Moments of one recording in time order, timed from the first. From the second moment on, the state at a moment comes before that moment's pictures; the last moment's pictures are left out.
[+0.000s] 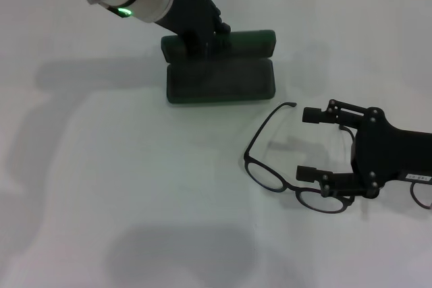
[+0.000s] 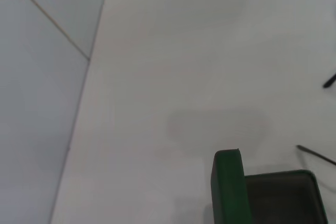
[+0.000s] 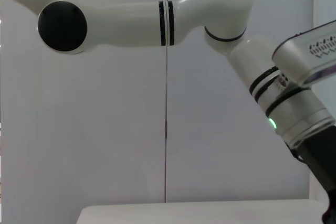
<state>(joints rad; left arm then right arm) -0.89 -2.08 1.18 0.91 2.45 1.19 -1.56 0.57 1.89 -1.91 -0.27 -0.70 -1.59 0.71</state>
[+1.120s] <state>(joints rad) -0.53 -2.09 1.18 0.99 1.69 1.03 -1.62 0.57 1.89 -1.76 -0.29 -0.69 -1.57 0.72</state>
